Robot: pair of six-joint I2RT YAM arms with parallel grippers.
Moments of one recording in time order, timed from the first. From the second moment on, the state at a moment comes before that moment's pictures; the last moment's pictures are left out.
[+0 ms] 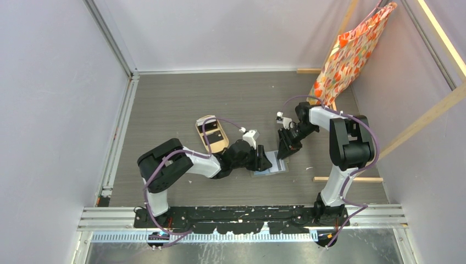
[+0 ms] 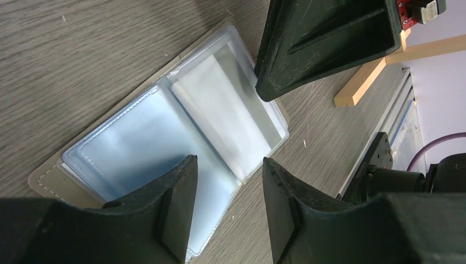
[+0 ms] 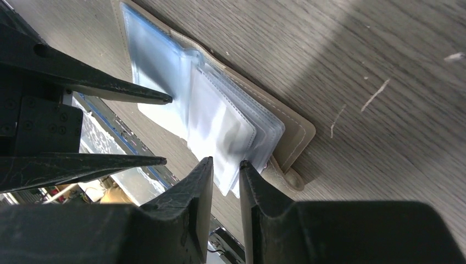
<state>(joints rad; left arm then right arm) -1.02 1.84 0.80 0.56 0.07 -0.79 0.12 1.86 1.12 -0.92 -0.68 -0.27</state>
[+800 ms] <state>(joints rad) -0.96 1.90 0.65 0.93 0.16 -0.91 0.13 1.86 1.13 -0.91 -0.96 -0.22</state>
